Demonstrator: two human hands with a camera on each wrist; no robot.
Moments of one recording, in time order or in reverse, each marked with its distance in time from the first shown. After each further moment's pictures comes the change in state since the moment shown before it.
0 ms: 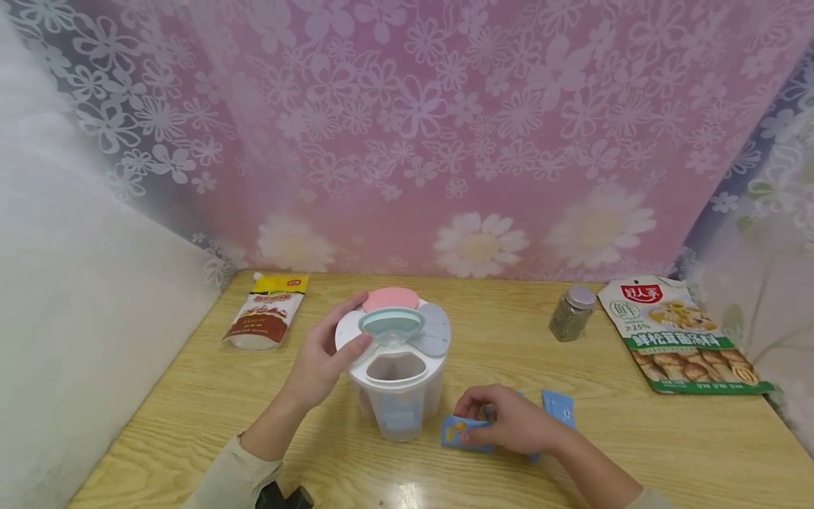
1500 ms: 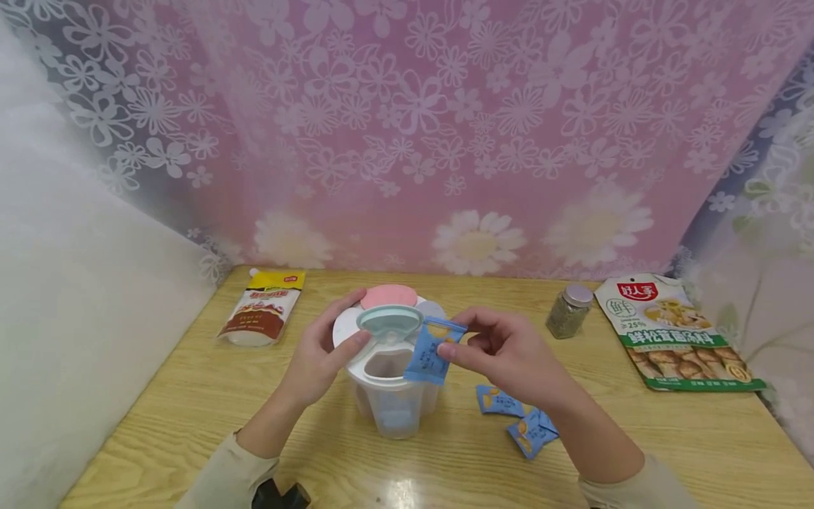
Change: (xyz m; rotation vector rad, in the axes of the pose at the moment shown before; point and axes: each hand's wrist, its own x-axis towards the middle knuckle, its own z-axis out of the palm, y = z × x) left_hand 0.000 0.001 -0.001 -0.004 0.000 -0.012; right_hand 0.002 -0.116 -0.035 0.206 0.362 -0.336
